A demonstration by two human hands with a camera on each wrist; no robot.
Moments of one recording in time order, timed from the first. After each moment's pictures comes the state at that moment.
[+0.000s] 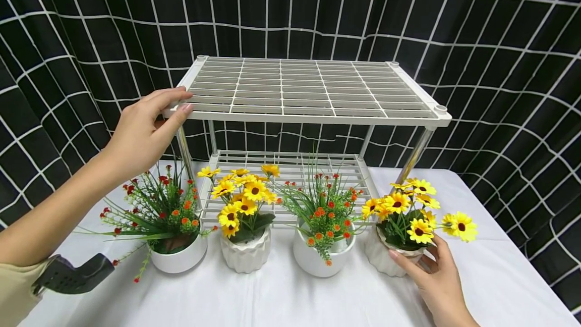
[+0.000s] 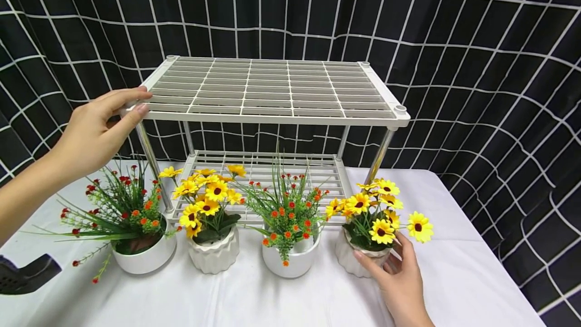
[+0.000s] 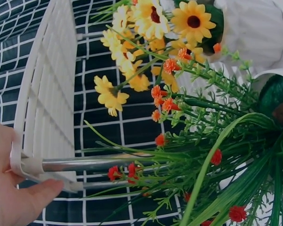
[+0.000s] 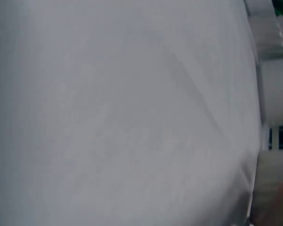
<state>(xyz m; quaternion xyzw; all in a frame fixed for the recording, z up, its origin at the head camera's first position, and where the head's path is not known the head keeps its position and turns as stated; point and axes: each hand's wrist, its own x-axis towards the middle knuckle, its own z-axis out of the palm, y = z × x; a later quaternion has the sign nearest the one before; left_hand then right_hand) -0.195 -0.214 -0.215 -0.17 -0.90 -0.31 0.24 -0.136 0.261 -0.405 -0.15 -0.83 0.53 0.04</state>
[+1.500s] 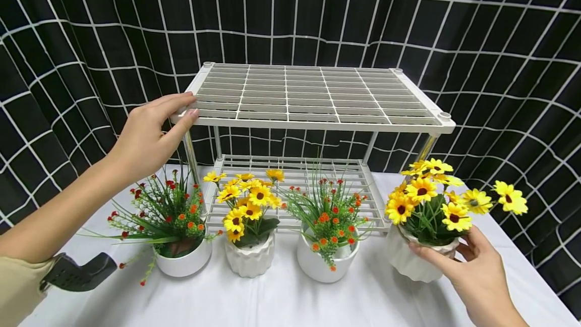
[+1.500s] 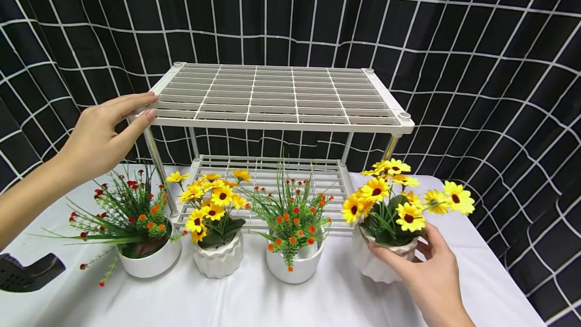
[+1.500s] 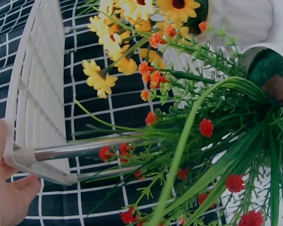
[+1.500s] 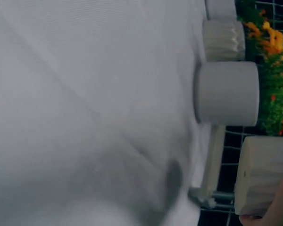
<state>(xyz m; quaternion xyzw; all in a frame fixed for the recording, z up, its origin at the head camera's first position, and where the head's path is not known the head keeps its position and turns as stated) -0.198 -0.219 -0.212 -0.19 -0.91 -0.26 0.26 -0.129 0.268 -0.339 -0.17 -0.84 0.51 0.09</state>
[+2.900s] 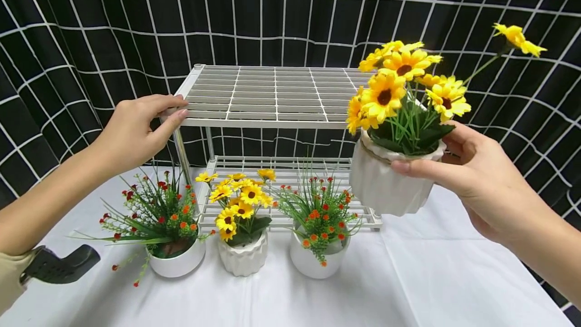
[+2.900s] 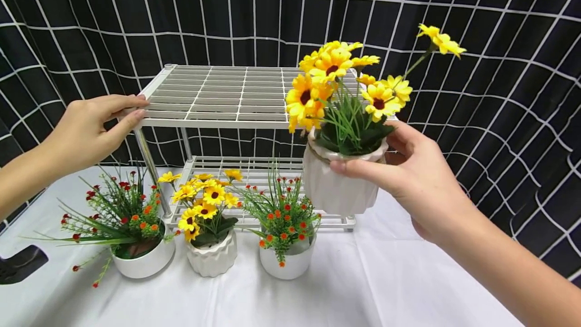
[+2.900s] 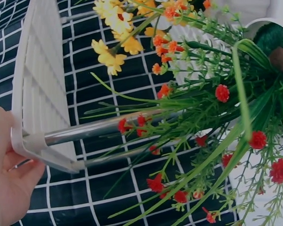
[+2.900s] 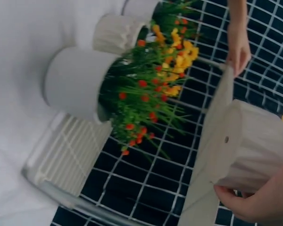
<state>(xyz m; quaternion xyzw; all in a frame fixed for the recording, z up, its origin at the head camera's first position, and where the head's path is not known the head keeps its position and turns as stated) -0.201 -0.222 -0.202 -0.24 -0.91 -0.20 0.27 -0.144 0.243 -0.189 0.07 -0.86 0.49 0.06</state>
